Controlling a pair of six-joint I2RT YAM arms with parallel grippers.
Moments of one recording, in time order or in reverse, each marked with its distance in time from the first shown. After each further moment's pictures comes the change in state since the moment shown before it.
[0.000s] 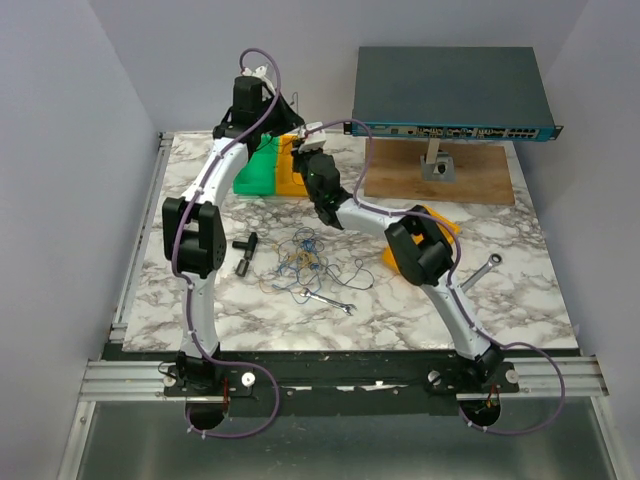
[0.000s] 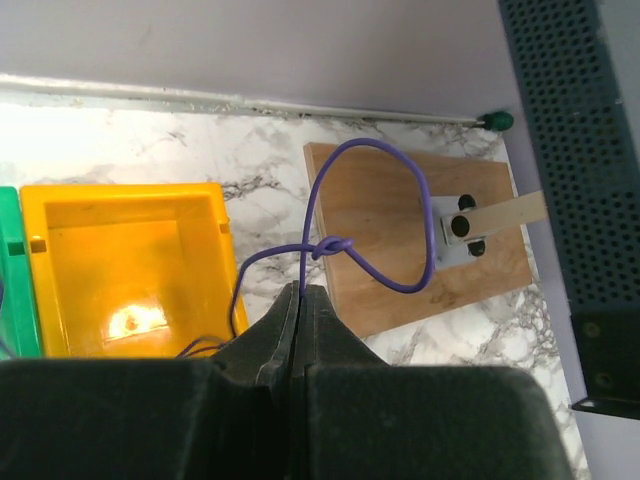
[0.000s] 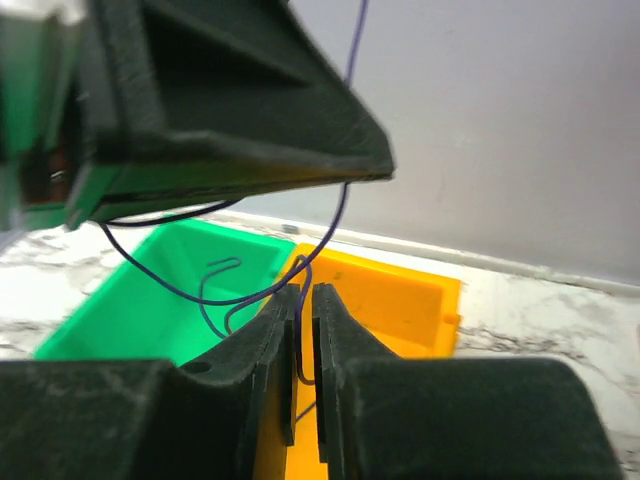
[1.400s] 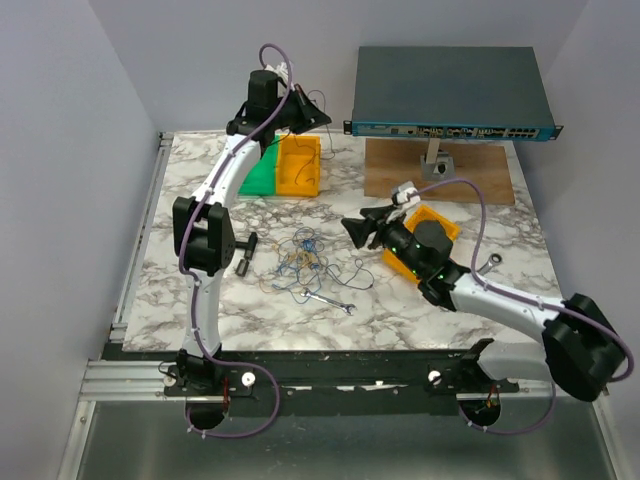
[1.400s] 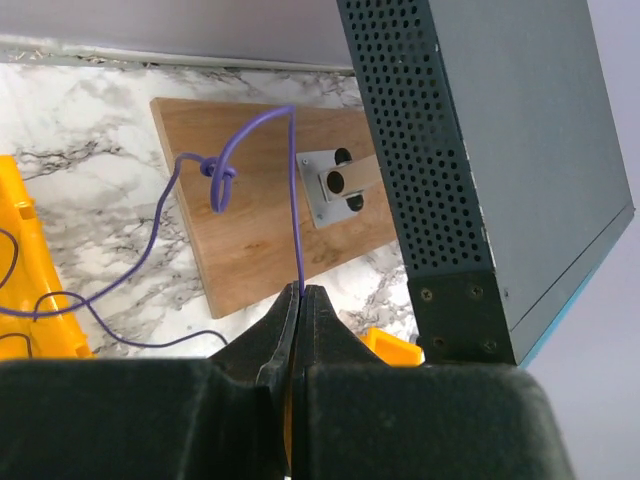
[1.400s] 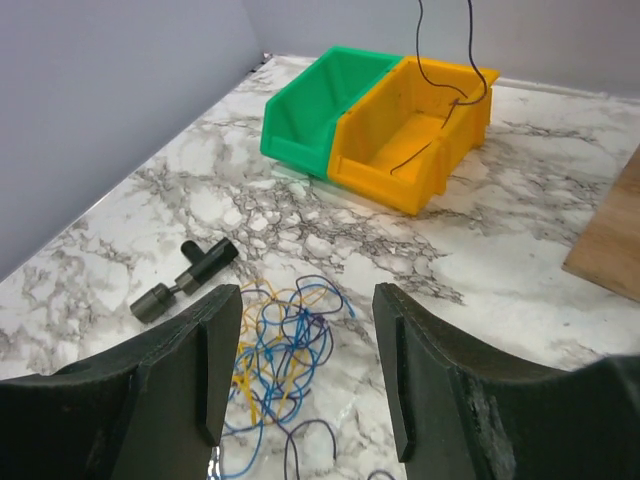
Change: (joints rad) left arm -0.049 0.070 0.120 -0.014 0.191 -0.173; right arm -0.015 -1.133 -1.227 -0.077 -0.361 0.246
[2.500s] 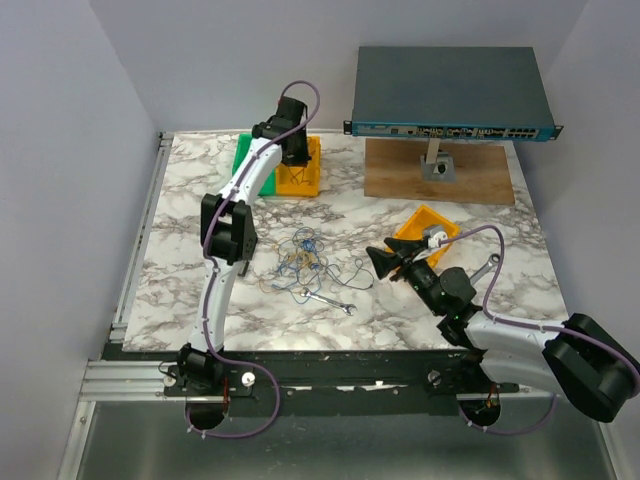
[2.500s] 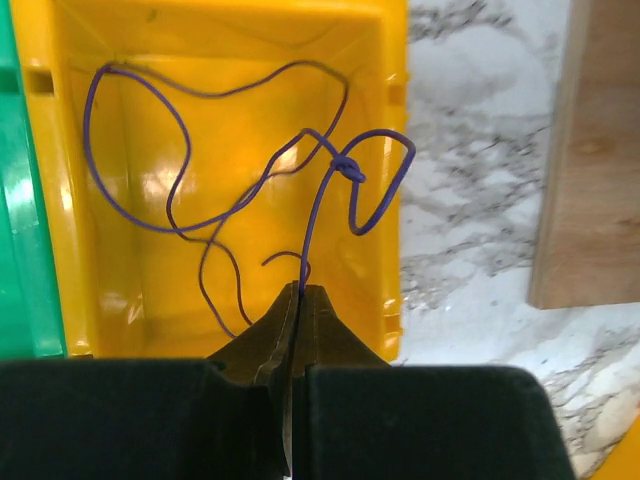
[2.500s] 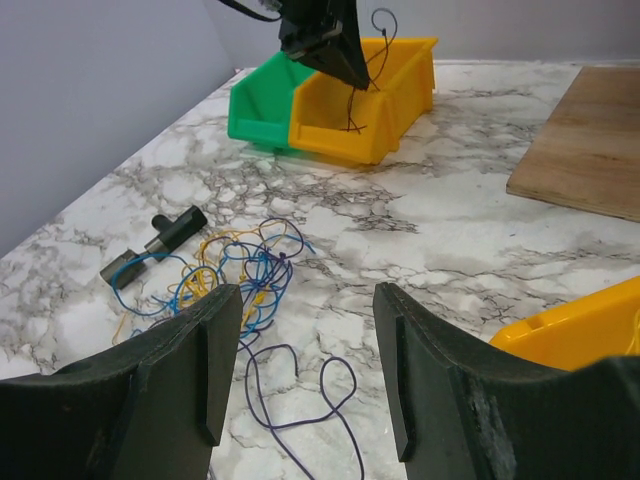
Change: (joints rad) left arm -0.058 0.258 0.276 -0.531 -0.521 0.350; right arm 0.000 -0.206 -0.489 0.387 0.093 0.019
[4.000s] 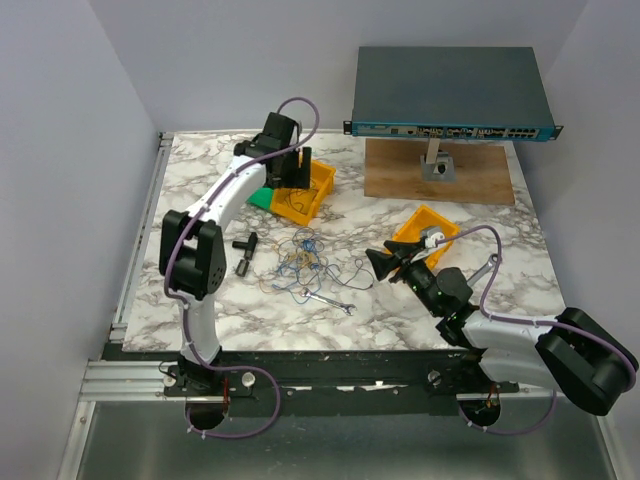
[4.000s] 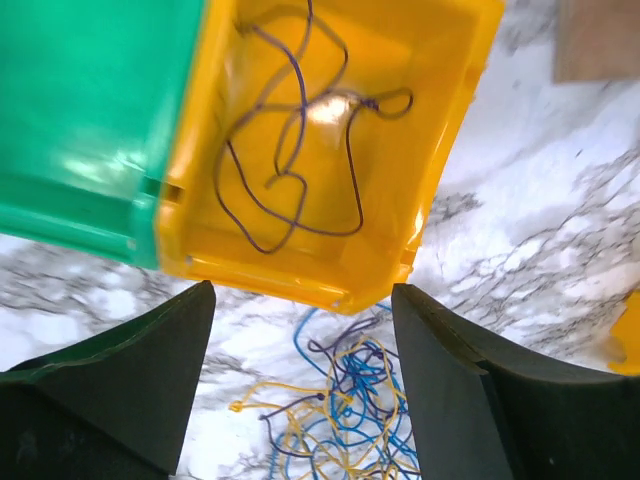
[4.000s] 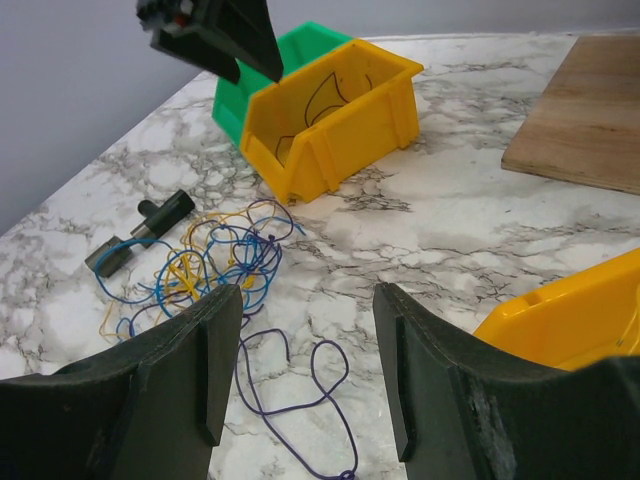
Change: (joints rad) left arm -0.062 -0.471 -0.668 0.048 -0.007 0.103; right arm 0.000 0.046 -0.009 0.016 0.017 0.014
